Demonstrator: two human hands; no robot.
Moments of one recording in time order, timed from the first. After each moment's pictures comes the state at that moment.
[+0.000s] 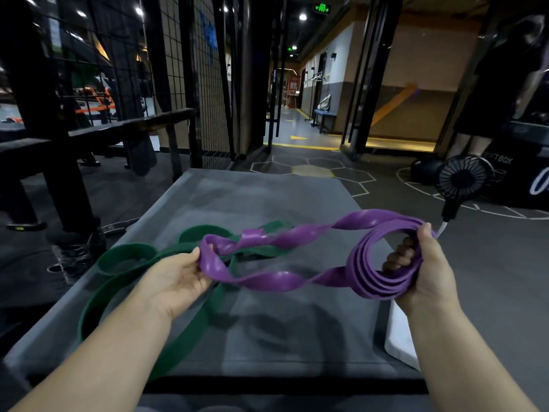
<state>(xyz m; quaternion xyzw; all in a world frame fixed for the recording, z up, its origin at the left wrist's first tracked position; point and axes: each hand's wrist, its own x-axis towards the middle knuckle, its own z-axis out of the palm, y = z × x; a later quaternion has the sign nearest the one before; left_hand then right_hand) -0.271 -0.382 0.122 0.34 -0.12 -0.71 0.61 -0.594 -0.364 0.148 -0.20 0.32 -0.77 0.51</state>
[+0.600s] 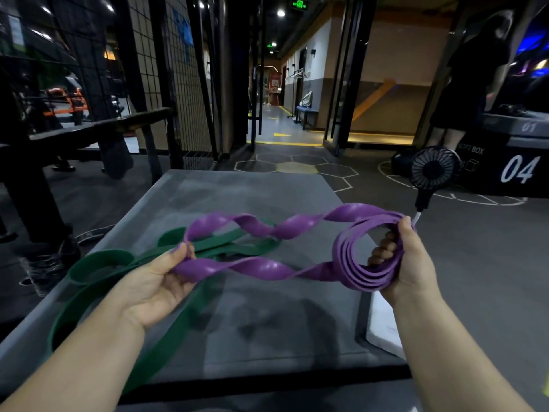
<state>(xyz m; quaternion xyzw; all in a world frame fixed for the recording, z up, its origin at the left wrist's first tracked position) -0.268 -0.381 0.117 0.32 -0.20 -0.70 0.60 -0.607 -0.364 0.145 -0.18 0.35 -0.77 0.51</state>
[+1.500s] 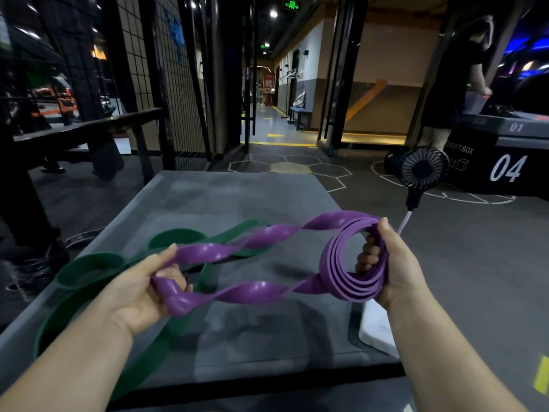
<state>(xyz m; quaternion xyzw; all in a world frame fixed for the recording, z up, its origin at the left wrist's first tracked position) -0.265 -0.375 0.118 0.38 -0.21 -0.72 0.54 -0.616 -0.367 0.137 -0.23 0.39 -0.70 0.56</state>
